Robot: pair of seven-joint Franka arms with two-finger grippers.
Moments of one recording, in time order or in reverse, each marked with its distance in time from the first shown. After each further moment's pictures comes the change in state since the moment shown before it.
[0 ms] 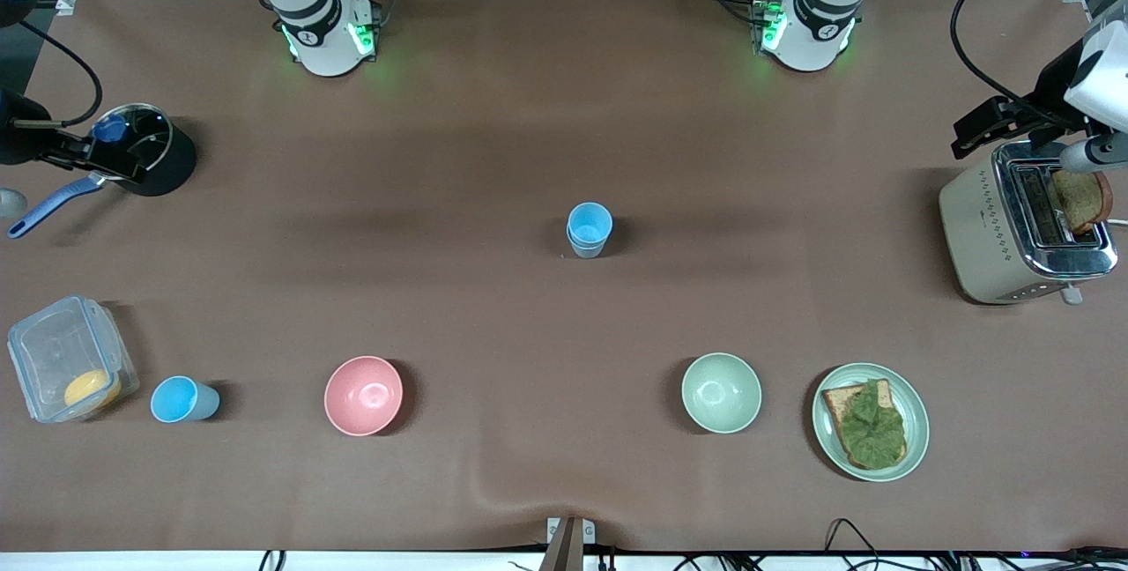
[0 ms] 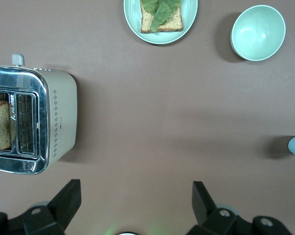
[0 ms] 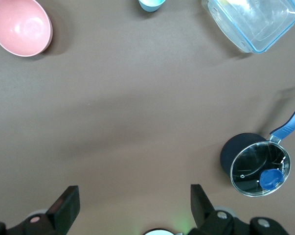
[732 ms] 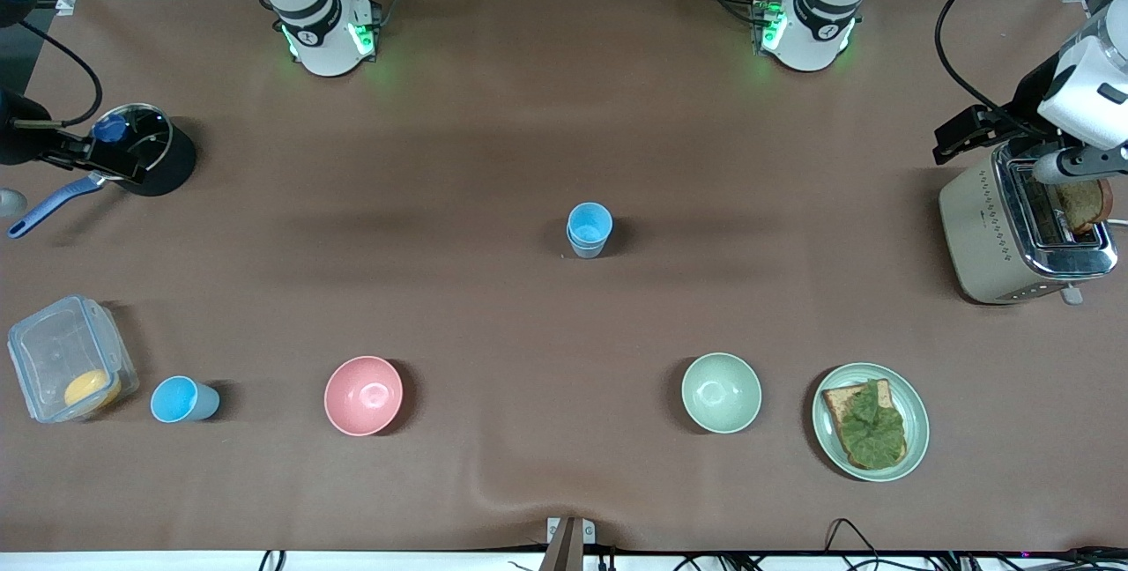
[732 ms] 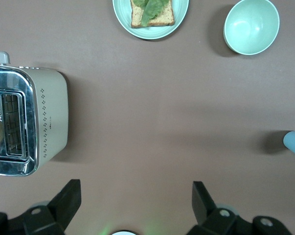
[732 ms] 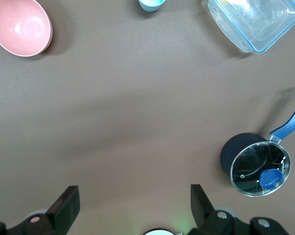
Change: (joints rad) left arm -0.009 0.022 -0.010 0.001 -0.019 0.000 -0.004; right arm 0.000 0.000 0.000 0.000 0.000 0.000 0.000
